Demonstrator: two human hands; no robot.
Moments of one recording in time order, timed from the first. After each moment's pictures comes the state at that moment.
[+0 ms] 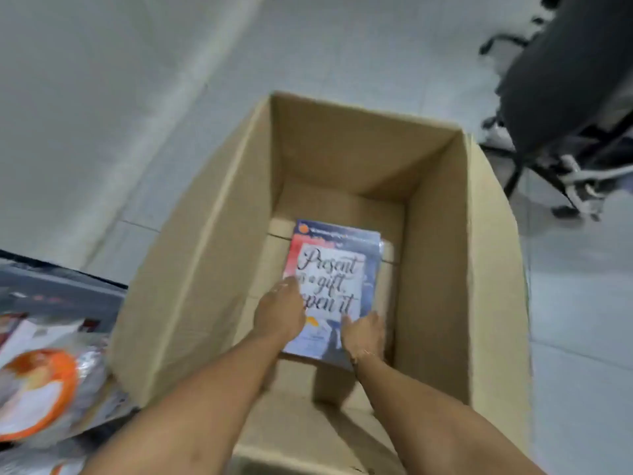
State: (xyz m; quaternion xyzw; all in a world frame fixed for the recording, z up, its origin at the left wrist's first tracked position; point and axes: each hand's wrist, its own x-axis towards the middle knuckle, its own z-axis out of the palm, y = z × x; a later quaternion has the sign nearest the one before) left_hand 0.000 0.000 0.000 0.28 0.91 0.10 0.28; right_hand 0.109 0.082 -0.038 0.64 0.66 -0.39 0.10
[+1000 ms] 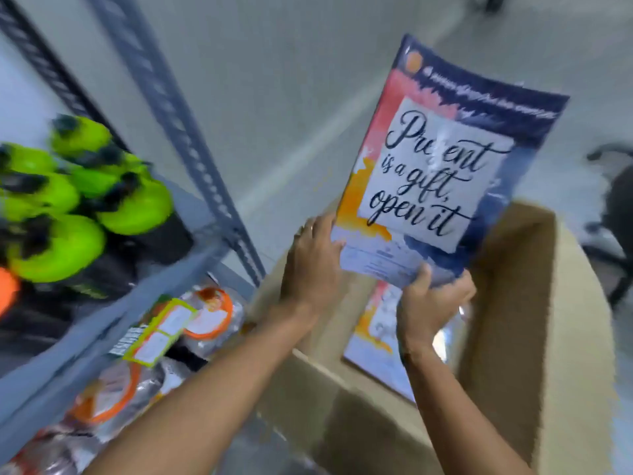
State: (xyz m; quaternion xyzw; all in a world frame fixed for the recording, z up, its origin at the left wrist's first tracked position) left_hand 0.004 -0.104 0.236 0.21 0.91 0.33 -0.13; right_hand 0.064 0.005 0.183 0.45 0.58 -0.53 -0.42
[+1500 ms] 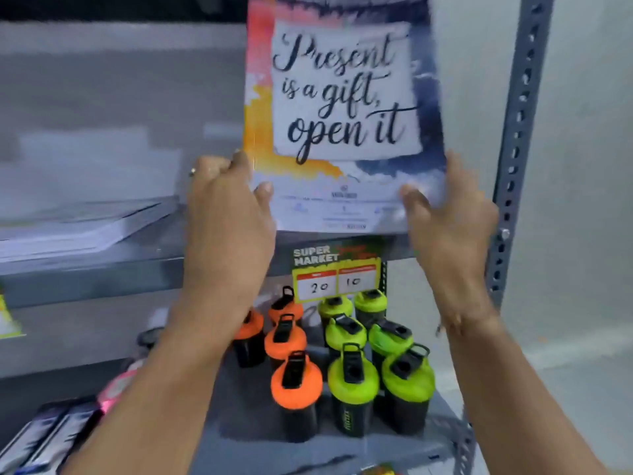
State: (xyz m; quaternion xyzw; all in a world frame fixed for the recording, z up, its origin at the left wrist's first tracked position) left_hand 0.066 -0.386 0.561 -0.16 0.81 0.13 -0.55; right_hand -0.021 -0.232 0.546 -0.15 0.72 -0.51 -0.44
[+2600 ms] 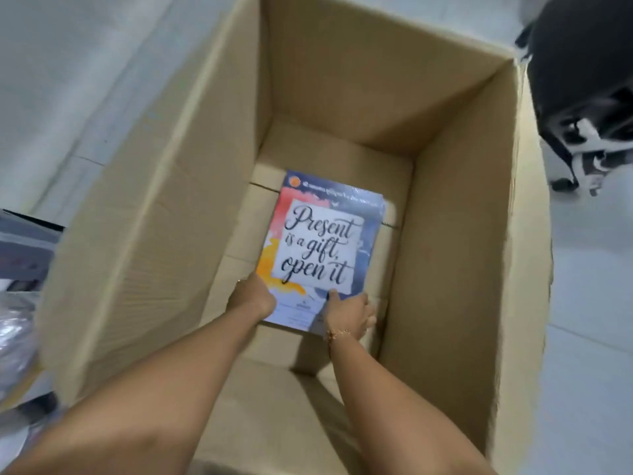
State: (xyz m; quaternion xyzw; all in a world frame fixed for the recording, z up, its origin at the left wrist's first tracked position) left_hand -0.007 -0.019 -0.050 0.10 0.90 0.03 0.43; right_hand 0.097 0.070 -0.073 0.73 0.55 -0.39 0.08
